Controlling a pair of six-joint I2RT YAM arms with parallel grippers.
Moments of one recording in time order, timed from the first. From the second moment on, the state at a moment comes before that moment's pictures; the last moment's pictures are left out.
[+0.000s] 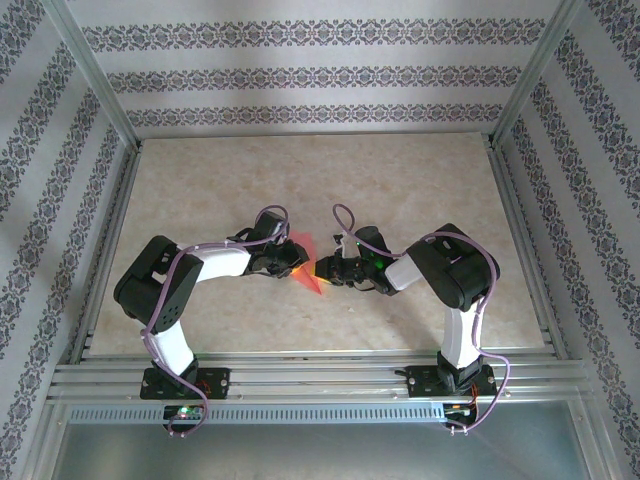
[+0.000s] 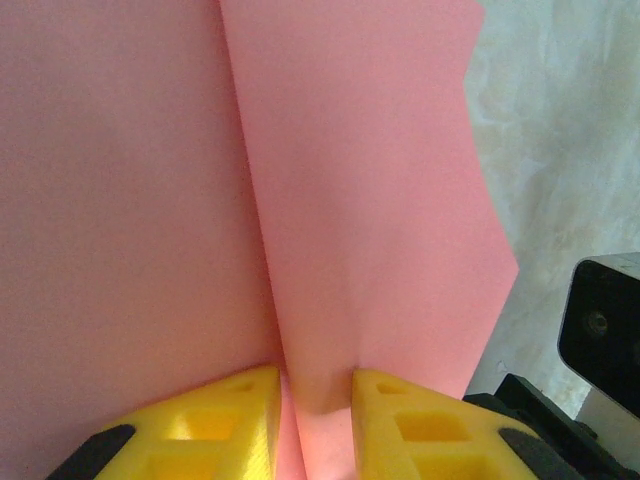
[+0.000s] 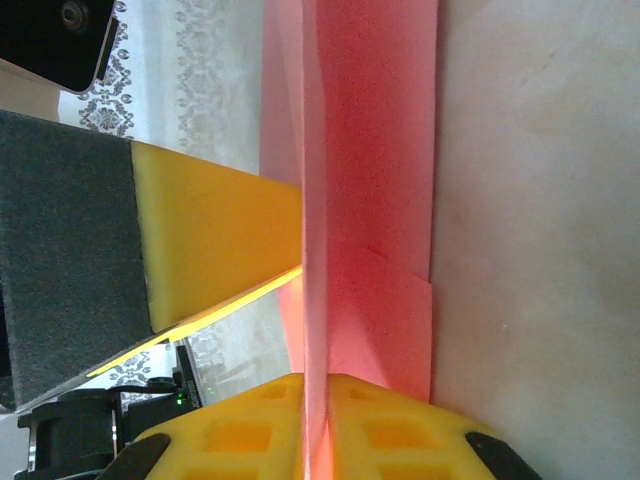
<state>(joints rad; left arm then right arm) -0.52 1.76 0.85 -0.04 0.33 -1.08 0.55 1.94 0.64 0.68 -0.79 0.97</state>
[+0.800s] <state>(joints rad) -0.52 1.76 0.85 -0.05 0.30 -1.10 0.55 1.94 0.64 0.68 -0.79 0.96</state>
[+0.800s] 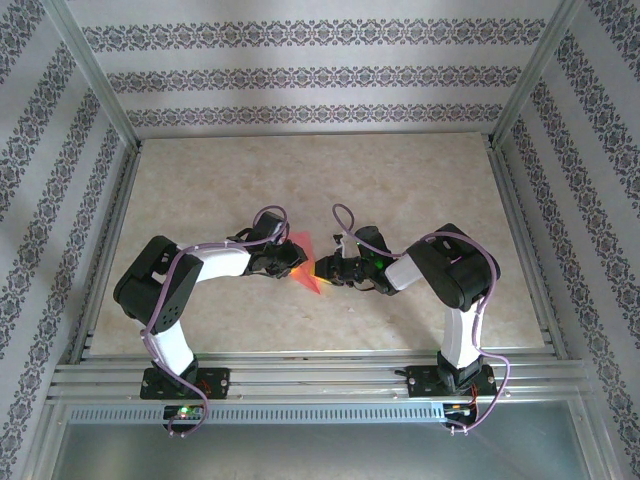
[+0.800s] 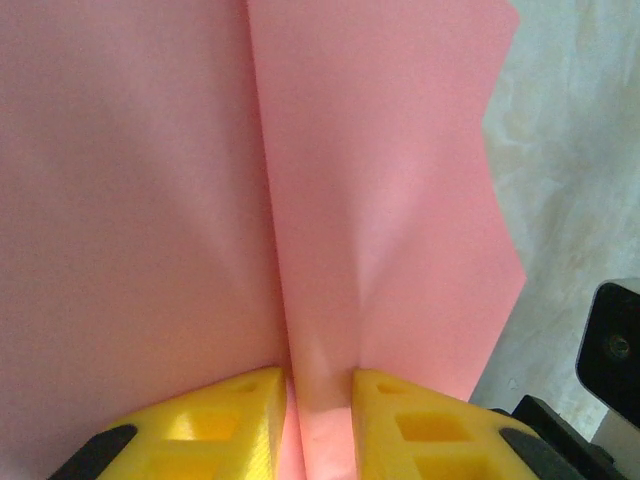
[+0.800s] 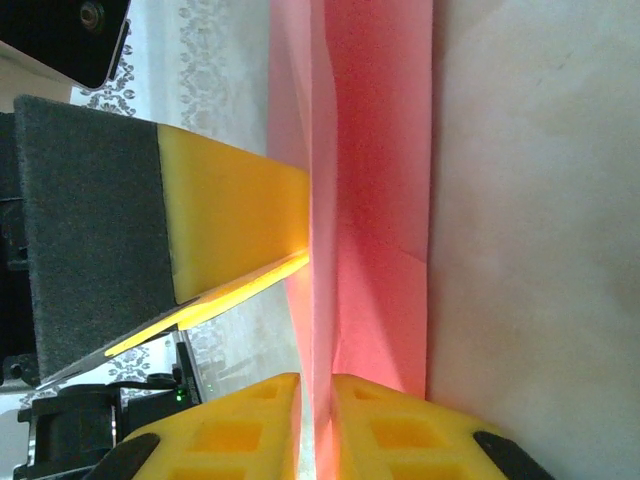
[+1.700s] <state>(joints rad) -0.51 1.73 0.85 -0.09 0.29 -1.13 0.55 1.94 0.66 0.61 -0.80 0.88</state>
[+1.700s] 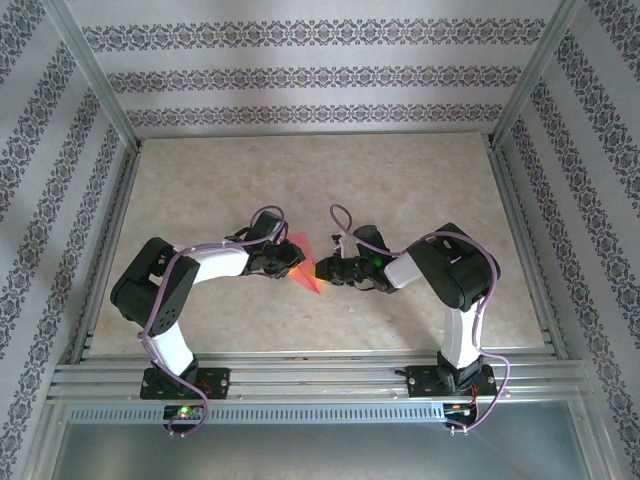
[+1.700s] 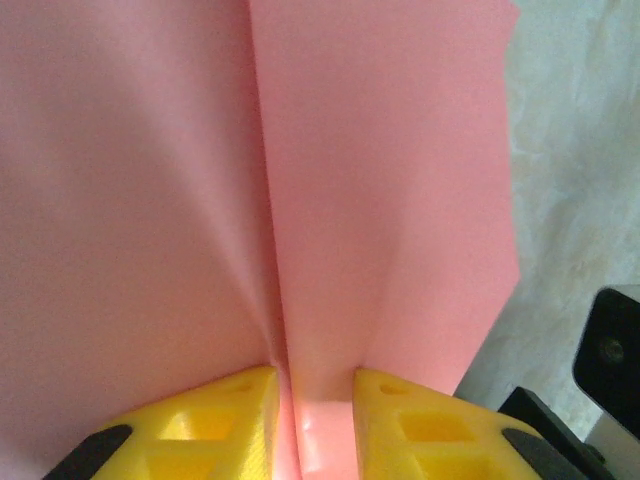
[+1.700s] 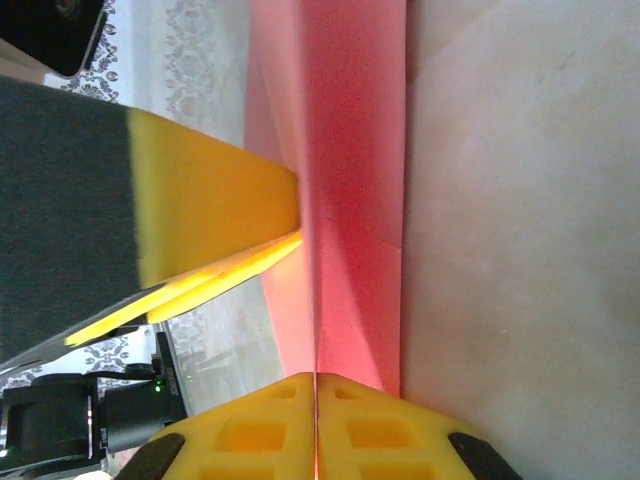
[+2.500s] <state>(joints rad) -0.50 1.70 0.78 0.09 0.36 -1.10 0.54 1.95 0.68 0.59 -0.83 0.89</state>
